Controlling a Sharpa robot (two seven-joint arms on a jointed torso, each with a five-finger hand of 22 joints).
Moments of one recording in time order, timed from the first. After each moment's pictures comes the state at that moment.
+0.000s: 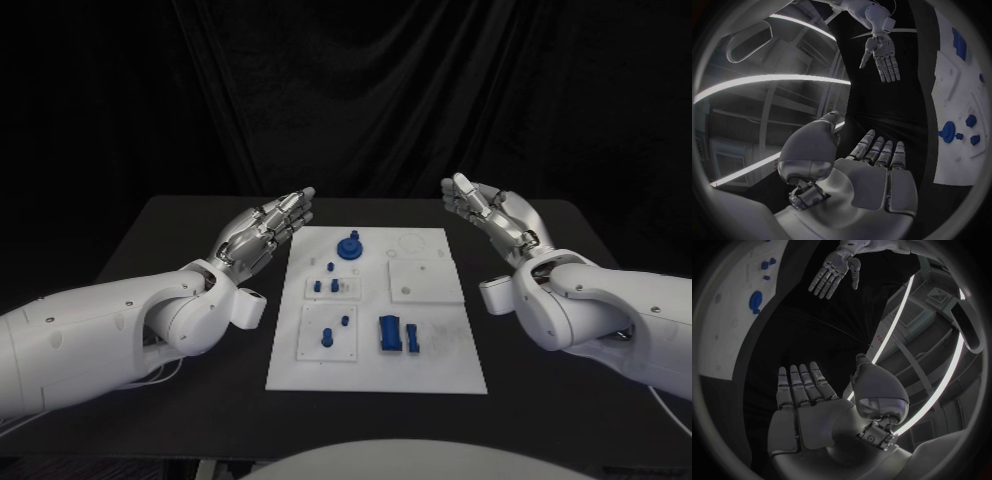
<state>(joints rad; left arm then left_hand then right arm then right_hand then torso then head) 1.12 -0.94 -0.16 1.60 -0.11 -0.13 0.66 0.90 0.02 0.10 0.18 0.33 0.31 0.11 0.03 0.01 0.02 0.11 0.24 0.01 0.01 0.11 0.11 0.01 0.04 0.01 0.14 0.01 0.10 1.14 -0.96 -0.13 1.71 -0.28 -0.65 0.49 0.75 0.01 -0.11 0.18 0.27 0.43 0.12 0.13 0.17 0.30 0.15 0.28 0.16 0.33 0.14 0.20 0.04 0.08 0.30 0.17 0.01 0.31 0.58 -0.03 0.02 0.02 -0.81</state>
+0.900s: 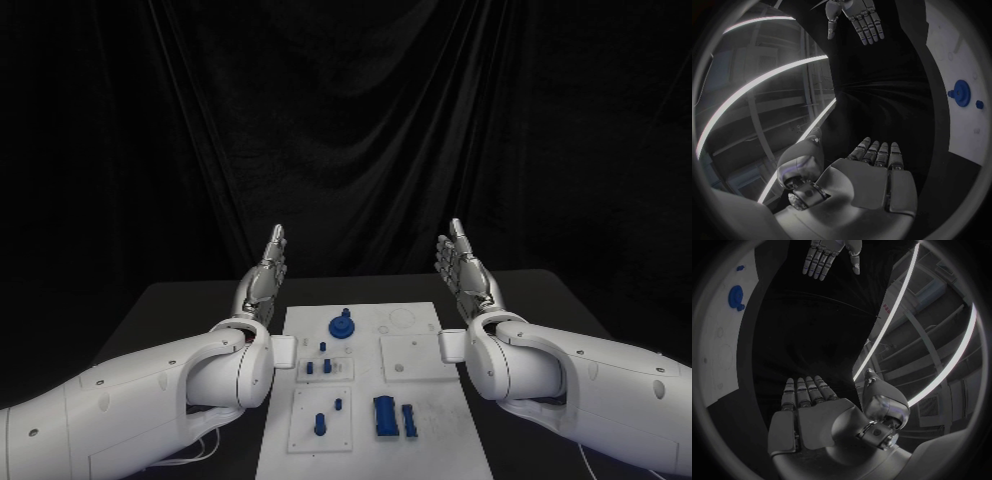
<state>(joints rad) 1.05 -0.78 0.00 1.57 -0.01 -0.72 0.53 0.30 0.00 0.00 0.02 0.11 0.11 0.00 0.00 0.00 0.00 0.01 0.05 0.00 0.00 0.01 0.01 0.00 0.01 0.00 0.01 0.01 0.00 1.05 -0.78 0.00 1.57 -0.01 -0.75 0.51 0.25 0.00 0.00 0.02 0.08 0.14 0.00 0.01 0.01 0.10 0.01 0.08 0.01 0.11 0.00 0.02 0.00 0.02 0.10 0.01 0.01 0.10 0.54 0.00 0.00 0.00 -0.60</state>
